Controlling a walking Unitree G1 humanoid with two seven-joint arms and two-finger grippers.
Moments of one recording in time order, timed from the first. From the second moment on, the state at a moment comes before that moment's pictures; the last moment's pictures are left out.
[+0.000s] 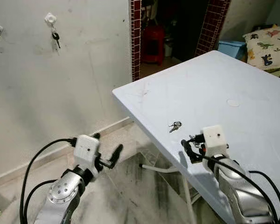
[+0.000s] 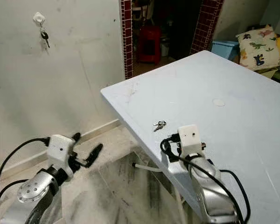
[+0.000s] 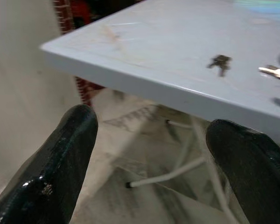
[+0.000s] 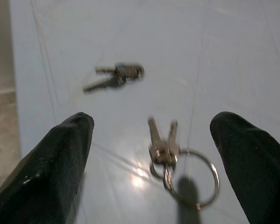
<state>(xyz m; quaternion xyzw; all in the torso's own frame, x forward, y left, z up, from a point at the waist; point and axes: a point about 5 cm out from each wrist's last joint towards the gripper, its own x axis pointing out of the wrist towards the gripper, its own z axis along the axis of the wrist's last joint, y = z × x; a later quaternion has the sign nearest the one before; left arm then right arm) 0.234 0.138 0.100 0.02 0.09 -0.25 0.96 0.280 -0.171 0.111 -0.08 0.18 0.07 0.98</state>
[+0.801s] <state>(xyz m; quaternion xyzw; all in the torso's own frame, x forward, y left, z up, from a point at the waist) 0.229 0.128 0.096 0.04 0.10 -0.30 0.95 0.286 -0.180 0.089 -0.06 0.28 0.01 0.96</state>
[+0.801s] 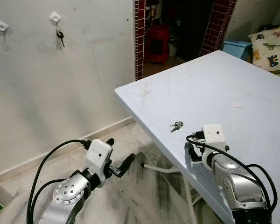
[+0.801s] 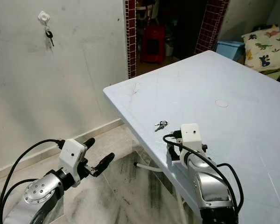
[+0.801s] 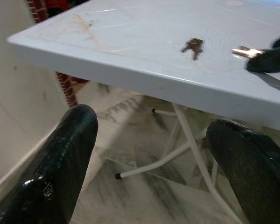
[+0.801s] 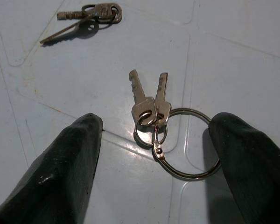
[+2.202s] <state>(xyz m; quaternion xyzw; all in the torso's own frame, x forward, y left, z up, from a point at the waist) 0.227 0.113 0.098 0.05 0.10 -0.40 0.91 0.286 -0.175 0.085 -0.02 0.27 0.01 0.96</state>
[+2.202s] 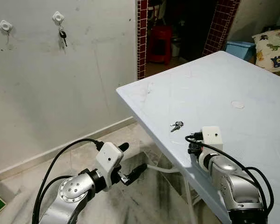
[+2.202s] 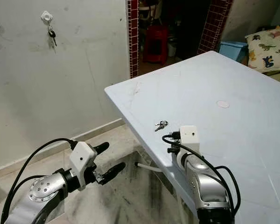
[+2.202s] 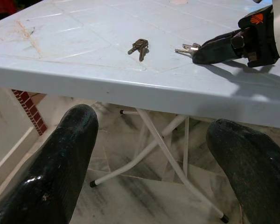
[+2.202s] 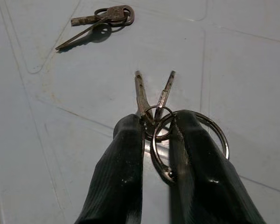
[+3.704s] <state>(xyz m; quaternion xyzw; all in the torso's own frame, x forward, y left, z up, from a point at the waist) 0.248 0.159 0.117 0.04 0.02 -0.12 0.99 0.304 -0.146 0.139 0.04 0.07 0.09 0.99</state>
